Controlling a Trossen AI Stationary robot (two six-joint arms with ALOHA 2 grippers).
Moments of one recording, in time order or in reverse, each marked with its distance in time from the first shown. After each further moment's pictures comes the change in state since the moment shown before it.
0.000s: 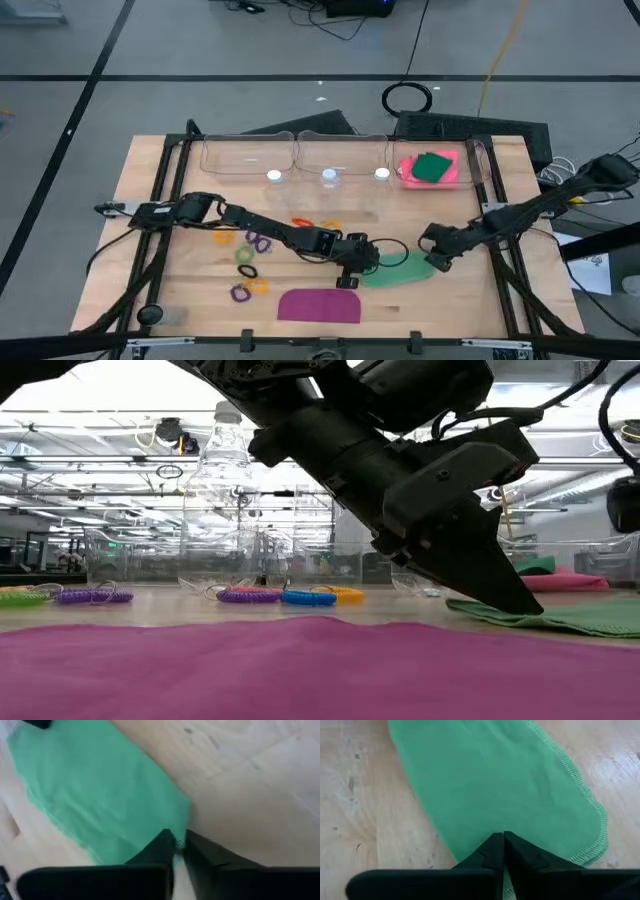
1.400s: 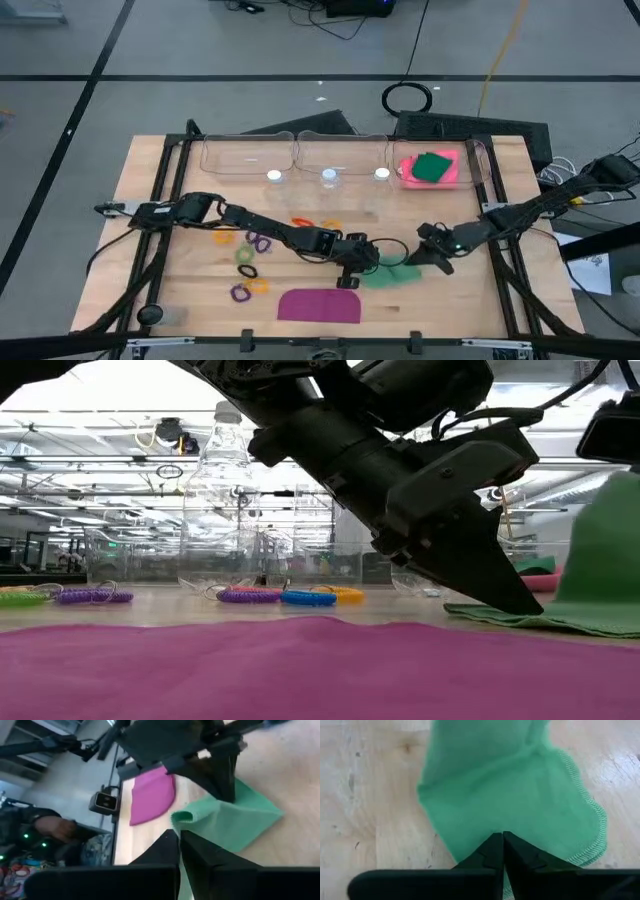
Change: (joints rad) left arm 0.000 0.000 0.000 0.002 -0.005 -0.020; right arm -0.045 -0.067 -0.001 0.600 0.040 -0.250
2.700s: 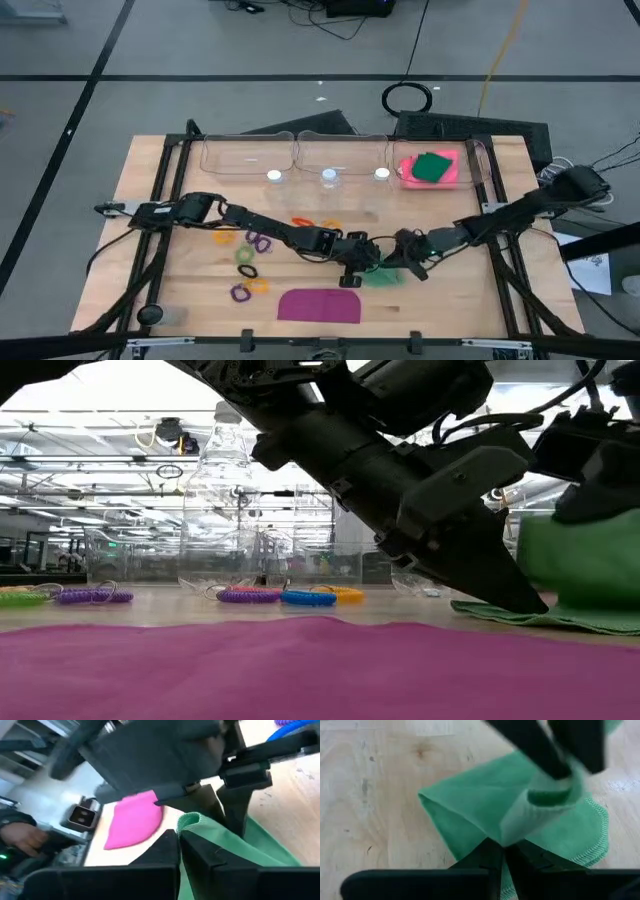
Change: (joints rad) left arm 0.003 0.002 -0.004 0.036 -0.005 -0.018; right arm -0.062 0.474 0.069 0.432 -0.005 -0.175
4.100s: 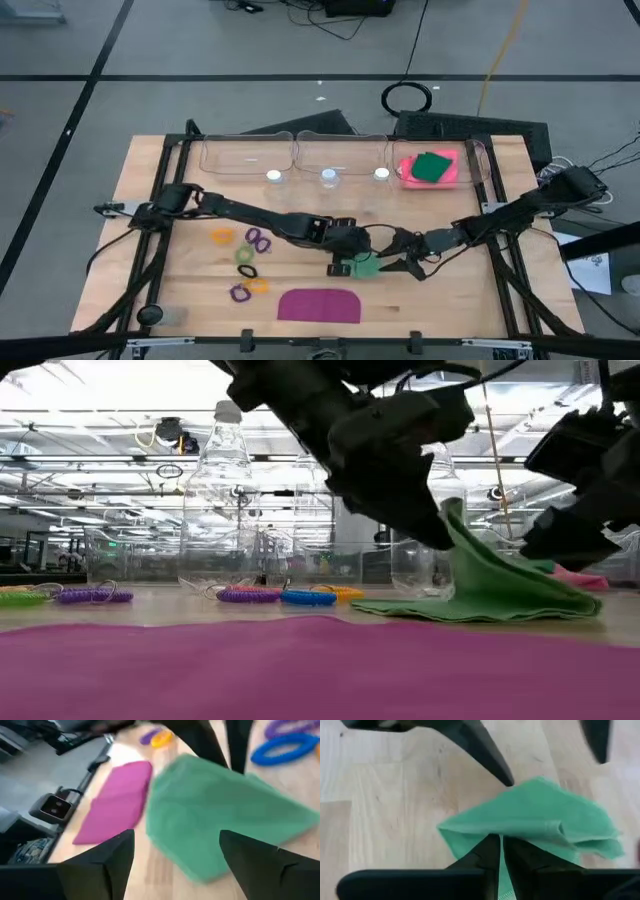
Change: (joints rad) left arm 0.027 -0.230 -0.007 -0.178 -0.083 0.064; right arm 0.000 0.020 0.000 -0.015 0.051 -0.131
